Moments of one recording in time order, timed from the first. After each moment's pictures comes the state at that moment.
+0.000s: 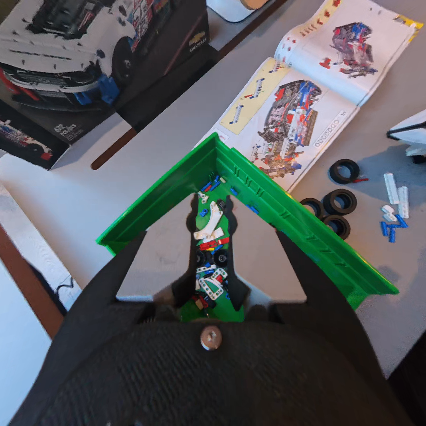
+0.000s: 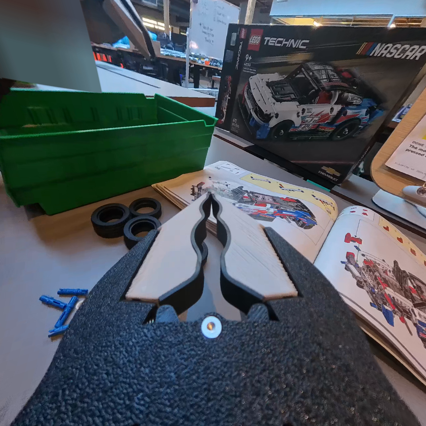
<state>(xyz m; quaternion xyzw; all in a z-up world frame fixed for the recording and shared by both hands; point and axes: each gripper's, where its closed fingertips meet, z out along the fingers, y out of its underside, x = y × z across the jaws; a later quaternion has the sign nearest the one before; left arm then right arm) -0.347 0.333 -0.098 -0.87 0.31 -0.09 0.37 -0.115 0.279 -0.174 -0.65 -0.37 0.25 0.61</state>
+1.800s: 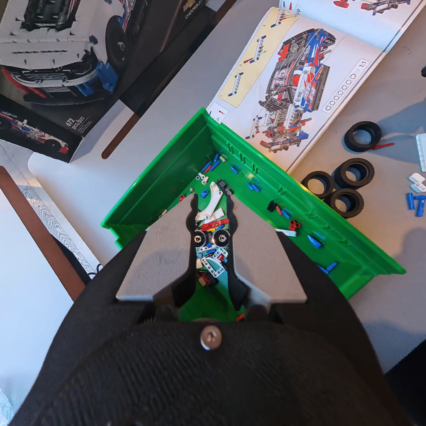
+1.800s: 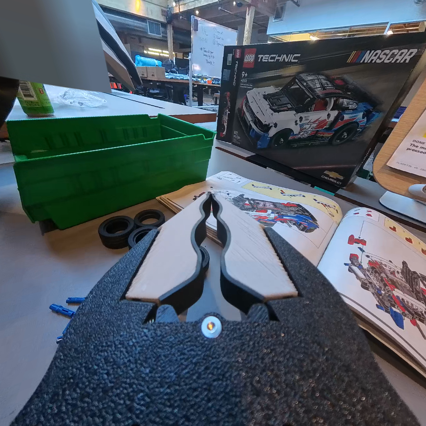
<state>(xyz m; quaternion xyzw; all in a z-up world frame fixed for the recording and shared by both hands) -0.340 0.305 -0.107 -0.87 0.35 0.00 0.34 -0.111 0.280 -0.164 -0.64 -0.35 0.29 0.62</state>
